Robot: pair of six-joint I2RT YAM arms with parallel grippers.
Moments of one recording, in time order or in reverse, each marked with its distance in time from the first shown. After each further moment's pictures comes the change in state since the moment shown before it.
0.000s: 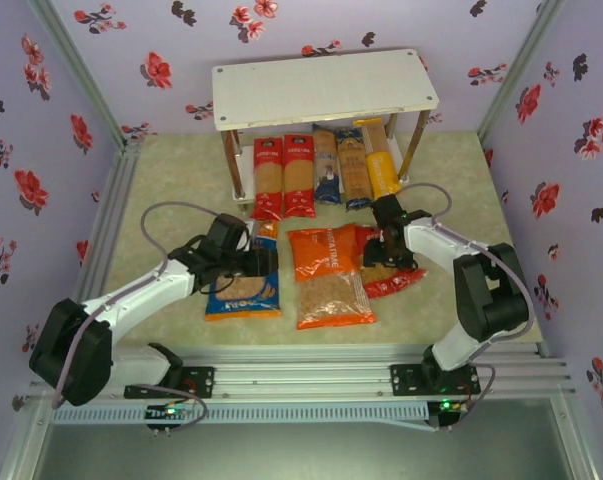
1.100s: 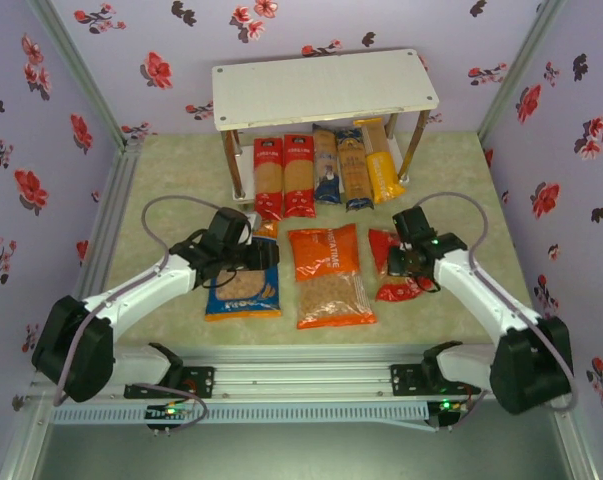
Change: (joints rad) left arm 0.000 0.019 0.053 0.000 0.000 0.003; right arm -0.017 -0.448 -0.145 -0.098 0.089 0.021
